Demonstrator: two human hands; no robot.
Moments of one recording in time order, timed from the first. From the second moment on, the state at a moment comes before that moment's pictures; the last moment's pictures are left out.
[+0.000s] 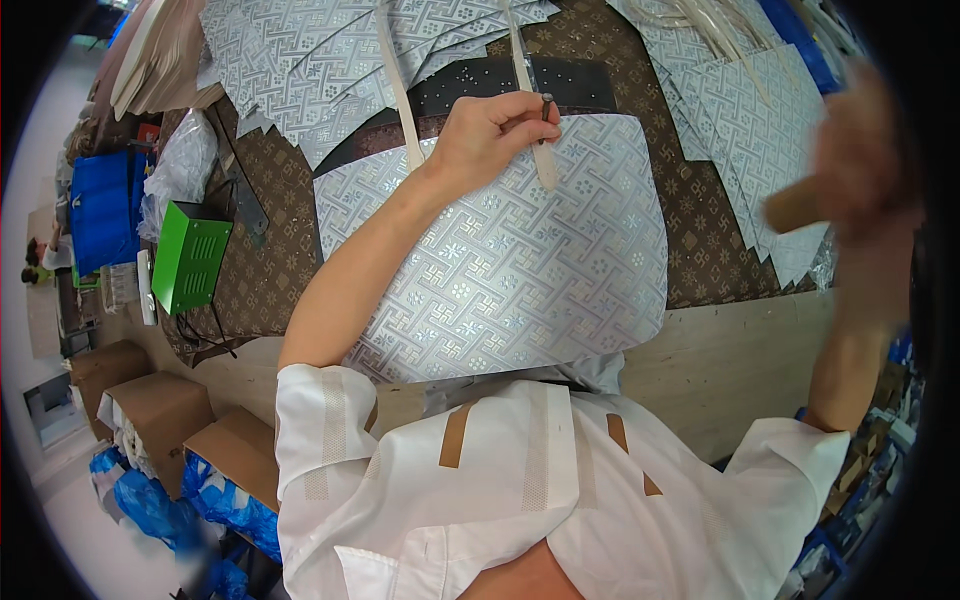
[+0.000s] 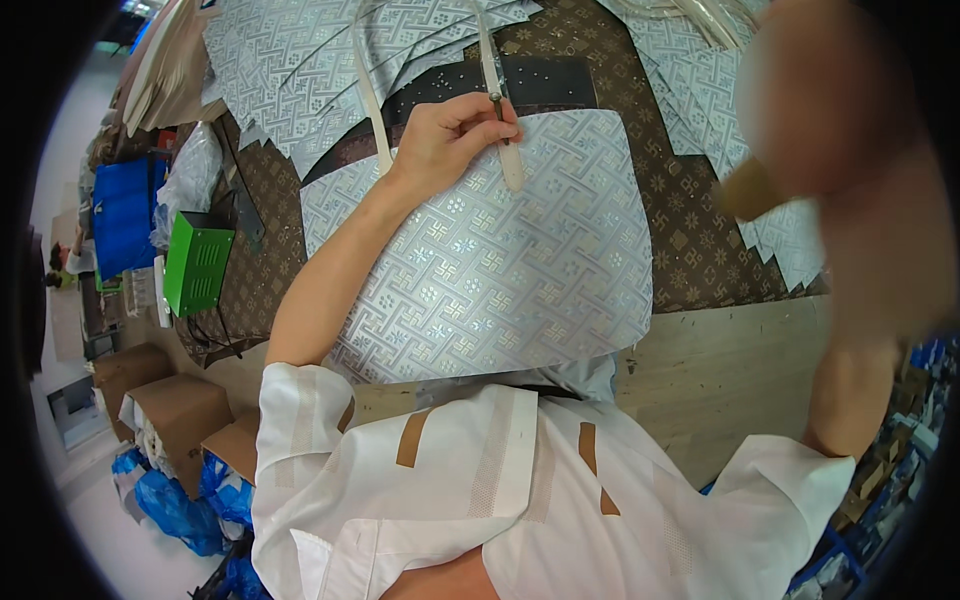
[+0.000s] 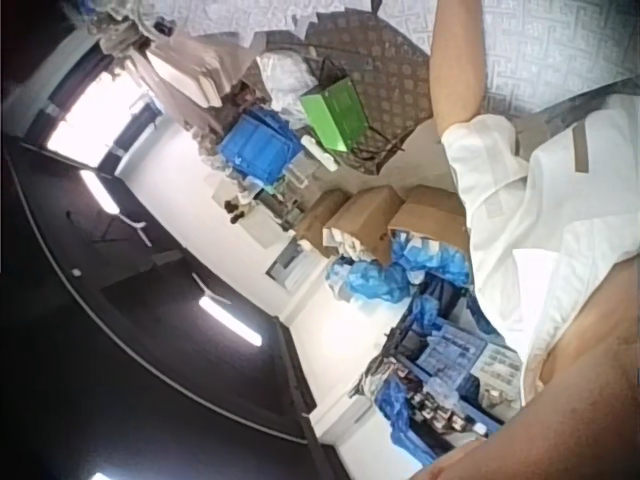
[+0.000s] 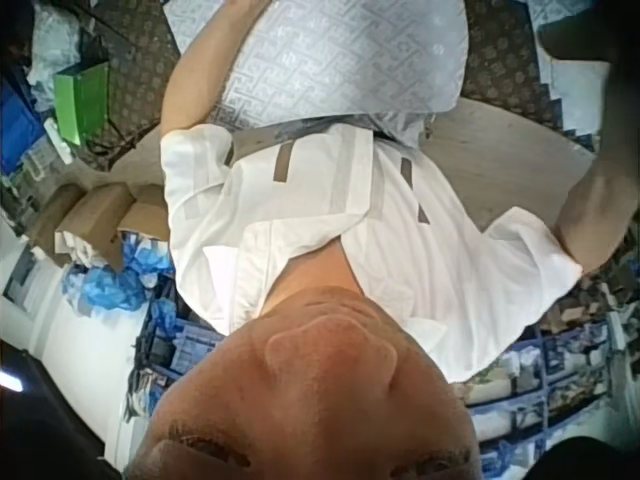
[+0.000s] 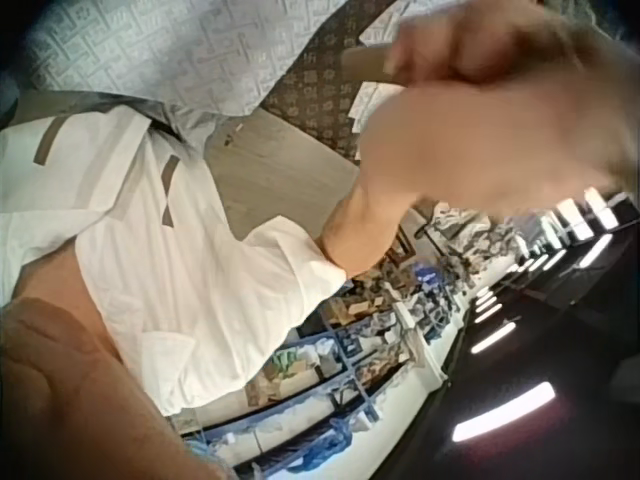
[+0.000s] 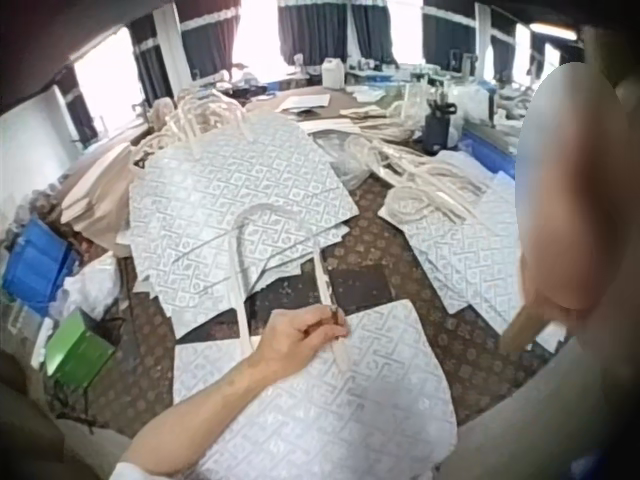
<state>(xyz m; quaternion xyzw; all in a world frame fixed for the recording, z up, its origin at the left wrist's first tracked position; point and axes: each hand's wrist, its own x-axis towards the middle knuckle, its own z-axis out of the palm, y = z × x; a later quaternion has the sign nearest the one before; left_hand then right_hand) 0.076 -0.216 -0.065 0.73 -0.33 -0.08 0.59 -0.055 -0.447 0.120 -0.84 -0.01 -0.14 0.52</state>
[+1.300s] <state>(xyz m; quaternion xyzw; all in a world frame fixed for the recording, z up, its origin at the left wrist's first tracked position) 0.061 -0.222 -0.062 0.70 -0.33 -0.18 0.61 -0.103 -0.441 0.120 -0.89 0.02 -0.10 0.43</state>
